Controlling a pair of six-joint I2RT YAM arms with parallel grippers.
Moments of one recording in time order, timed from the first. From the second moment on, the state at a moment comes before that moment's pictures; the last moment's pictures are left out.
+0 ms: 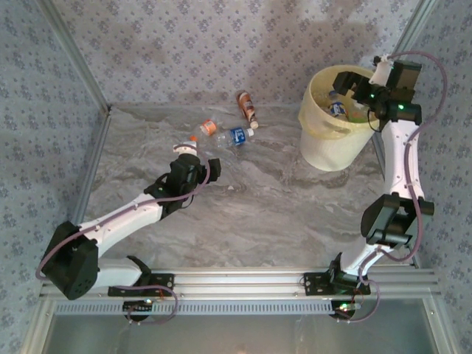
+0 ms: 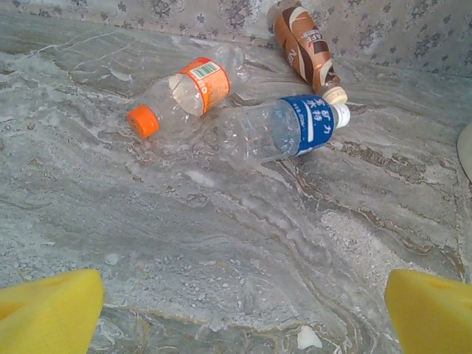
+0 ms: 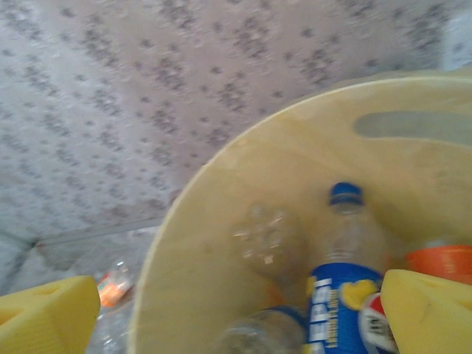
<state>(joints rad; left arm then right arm) -0.67 1.28 0.78 -0.02 -0.39 -0.49 -0.21 1.66 1.79 -0.55 -0.50 0.27</state>
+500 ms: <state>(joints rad) -0.67 1.33 0.81 -0.04 -0.35 -0.50 -0.12 1.56 1.71 -0.47 -0.62 0.30</state>
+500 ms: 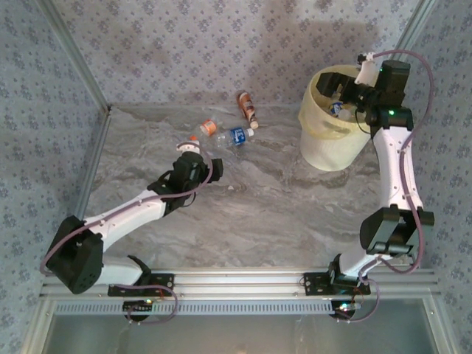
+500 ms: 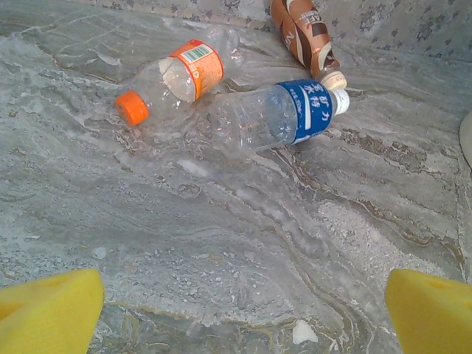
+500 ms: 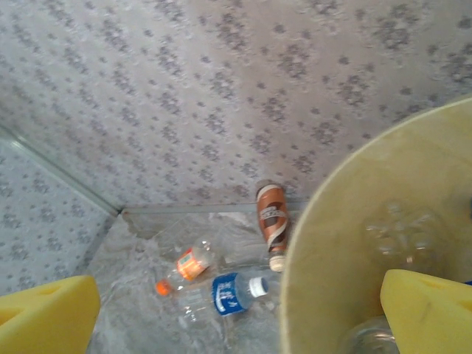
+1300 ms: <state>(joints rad) -0.37 1.83 1.39 -0.38 -0.14 -0.29 0.03 0.93 1.06 -0.18 -0.56 0.35</state>
